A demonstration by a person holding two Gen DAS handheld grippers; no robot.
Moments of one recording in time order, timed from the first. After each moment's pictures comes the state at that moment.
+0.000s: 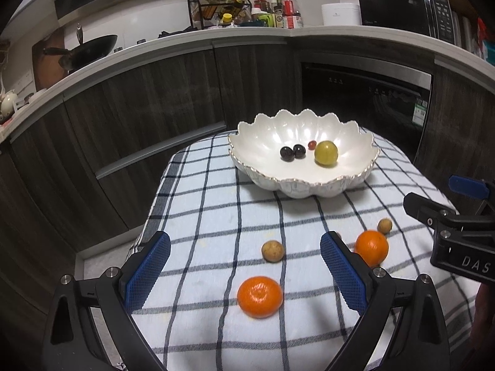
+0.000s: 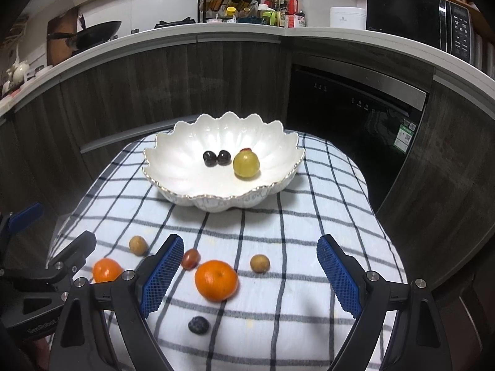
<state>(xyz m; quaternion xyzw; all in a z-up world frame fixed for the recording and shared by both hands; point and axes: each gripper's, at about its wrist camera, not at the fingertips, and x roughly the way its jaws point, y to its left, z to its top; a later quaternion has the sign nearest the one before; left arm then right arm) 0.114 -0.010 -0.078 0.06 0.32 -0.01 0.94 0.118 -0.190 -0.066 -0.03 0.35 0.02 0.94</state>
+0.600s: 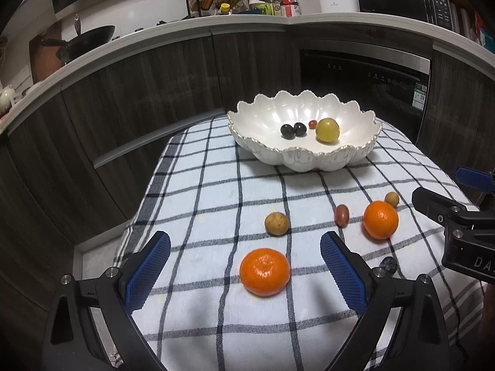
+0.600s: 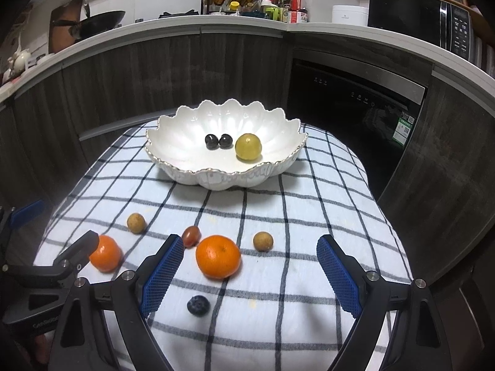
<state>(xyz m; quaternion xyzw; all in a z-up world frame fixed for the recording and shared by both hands) 0.106 -0.003 -0.107 0.07 0.34 -0.02 0.94 0.101 -0.181 -0.086 -0.04 0.35 0.01 0.94</state>
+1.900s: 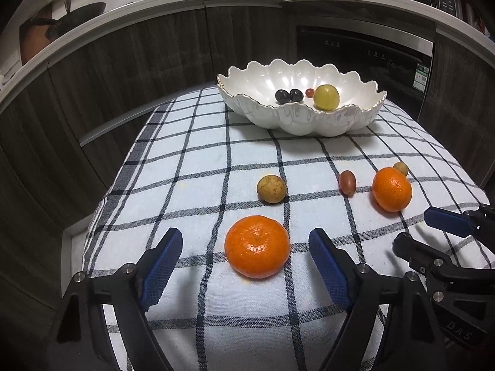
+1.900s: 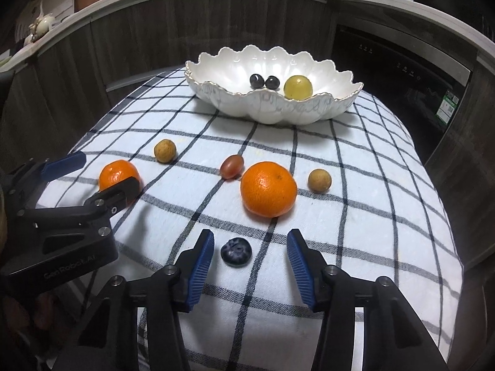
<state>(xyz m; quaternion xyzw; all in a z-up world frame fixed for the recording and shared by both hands) 0.117 -0.004 -0.147 0.06 0.38 -0.03 0.92 0.093 -0.156 -0.144 -0.07 0.43 0.09 0.90</state>
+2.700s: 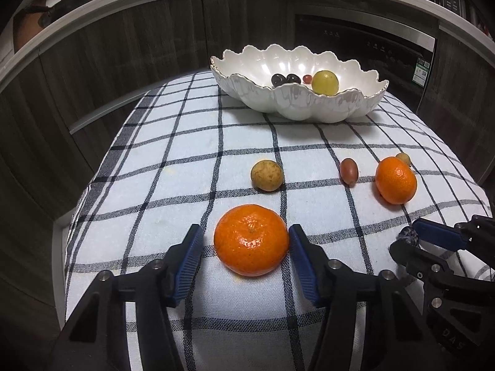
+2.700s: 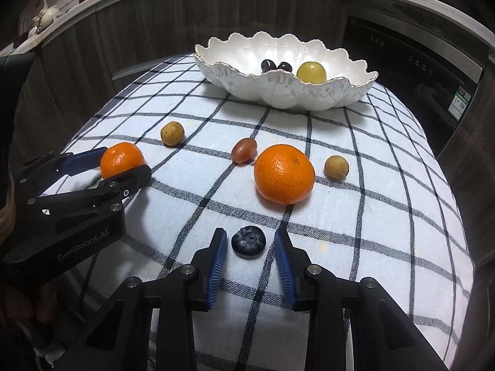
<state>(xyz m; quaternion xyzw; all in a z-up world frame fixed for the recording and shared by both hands) 0.127 -0.003 -0.161 0.04 0.41 -0.05 0.91 0.095 -0.150 -0.157 -0.07 0.45 0.11 0.89</state>
